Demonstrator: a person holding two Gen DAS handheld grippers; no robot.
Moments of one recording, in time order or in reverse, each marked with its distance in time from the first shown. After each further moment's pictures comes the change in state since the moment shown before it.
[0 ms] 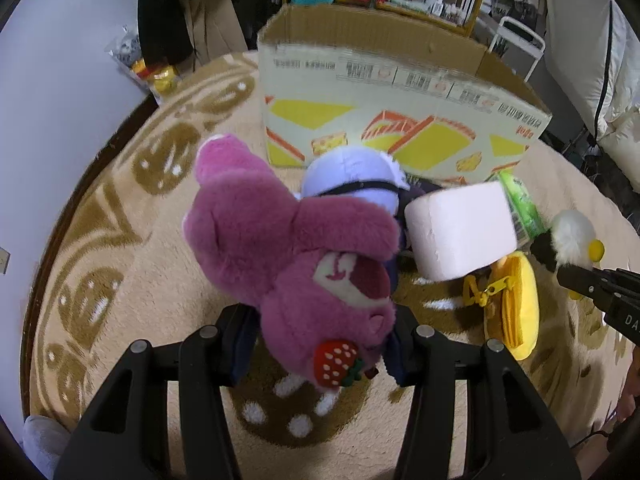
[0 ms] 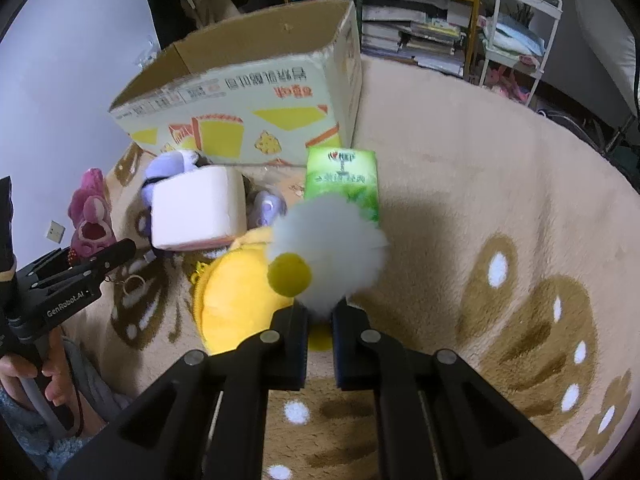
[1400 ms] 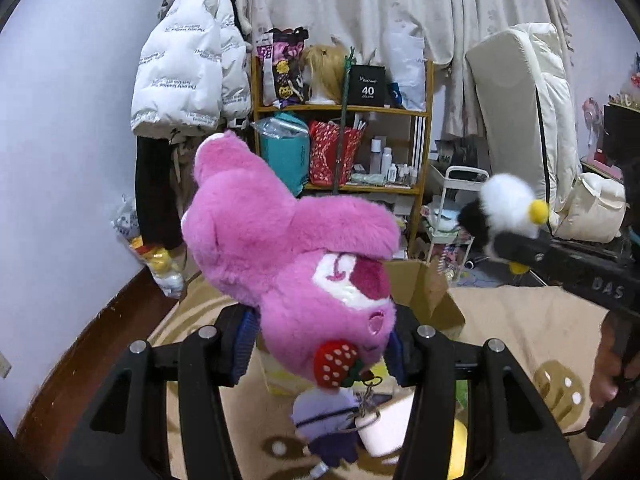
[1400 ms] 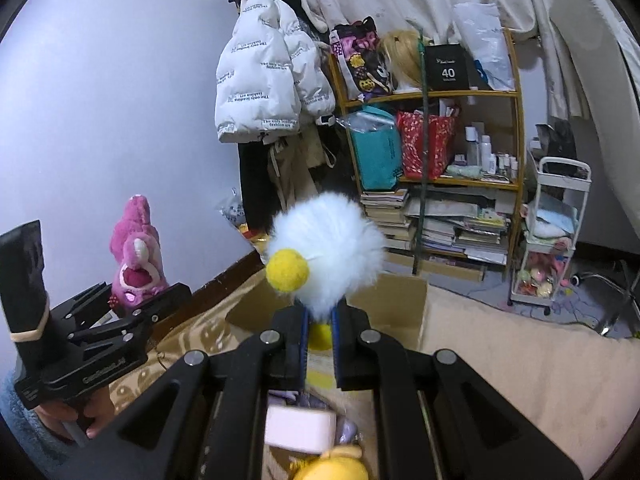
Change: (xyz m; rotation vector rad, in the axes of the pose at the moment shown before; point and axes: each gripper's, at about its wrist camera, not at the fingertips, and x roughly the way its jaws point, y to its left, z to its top) left arm -0.130 -0.021 0.081 0.120 -0.608 -0.055; right arm -0.121 0.052 0.087 -0.163 -0.623 0.180
